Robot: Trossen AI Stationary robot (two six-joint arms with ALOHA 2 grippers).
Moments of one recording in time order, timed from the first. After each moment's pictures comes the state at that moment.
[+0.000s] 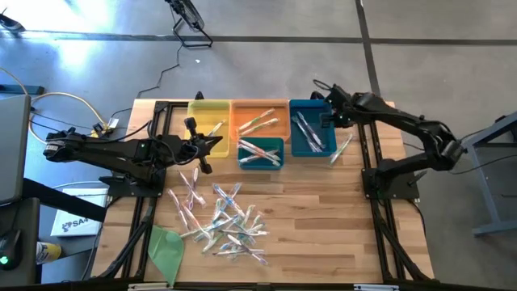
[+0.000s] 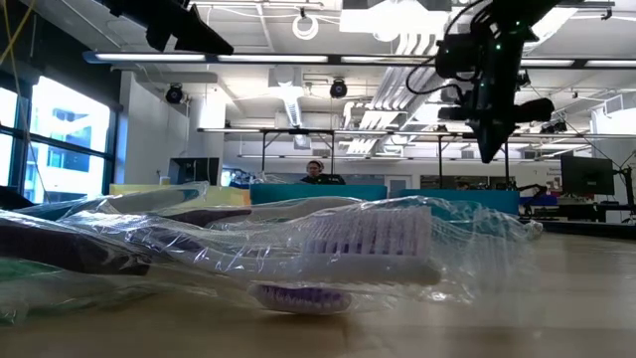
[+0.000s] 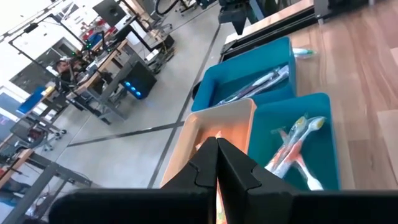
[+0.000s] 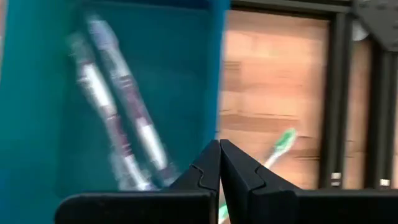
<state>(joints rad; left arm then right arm) -0.06 0.84 0.68 -0.07 -0.61 0.47 -0.74 1.32 1.01 -0.97 0.25 0.73</state>
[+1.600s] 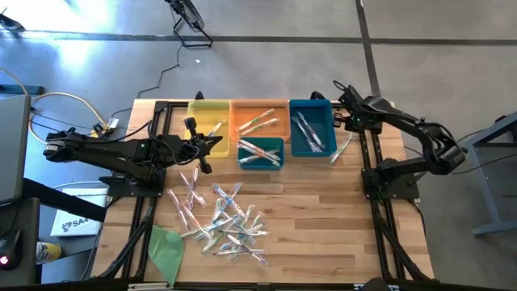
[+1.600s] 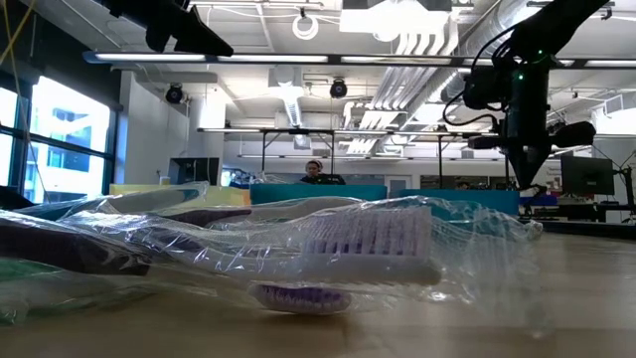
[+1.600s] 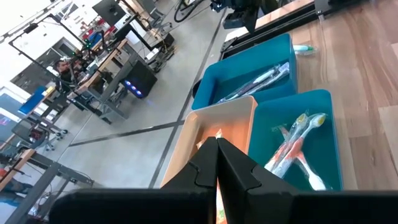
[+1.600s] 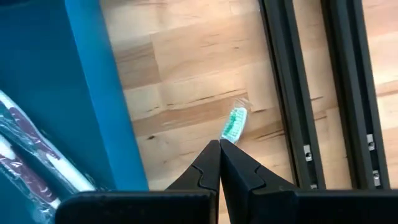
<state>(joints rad) -0.06 0.84 0.68 -0.08 -0.61 0.47 -0.98 1.29 0.82 -0.89 0.19 0.82</state>
